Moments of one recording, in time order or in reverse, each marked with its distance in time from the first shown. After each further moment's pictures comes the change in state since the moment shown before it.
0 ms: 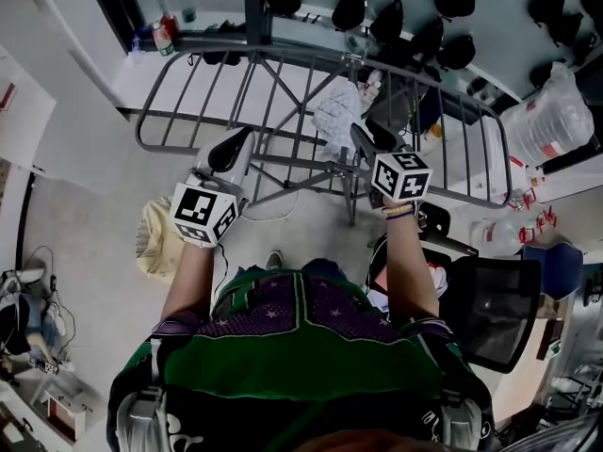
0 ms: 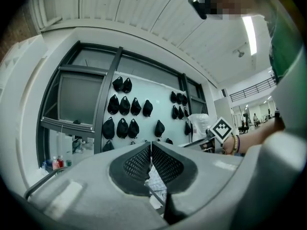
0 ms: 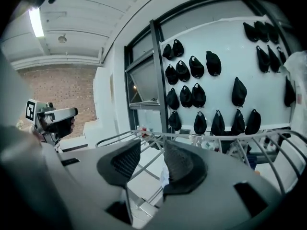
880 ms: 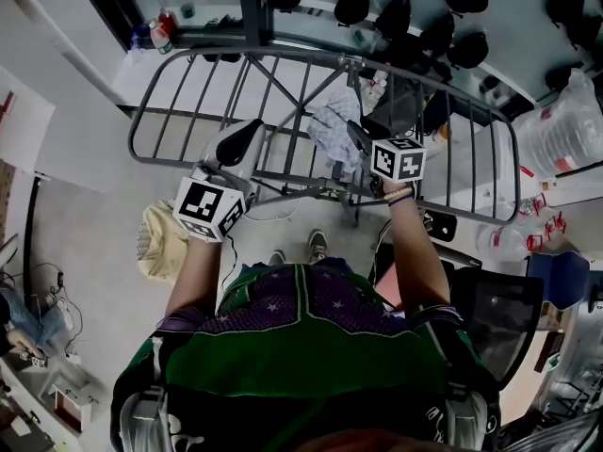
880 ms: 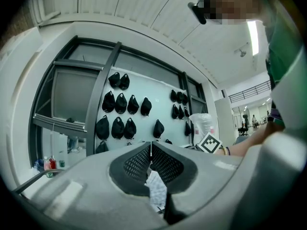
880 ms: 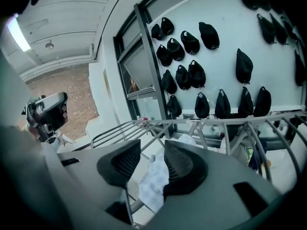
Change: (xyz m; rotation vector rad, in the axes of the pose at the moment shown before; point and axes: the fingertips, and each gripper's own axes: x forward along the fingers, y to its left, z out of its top) left arm 0.088 -0.004 0.001 -0.014 0.002 -0.025; right arm 0.077 -0.079 -0.040 0.102 0.153 0.080
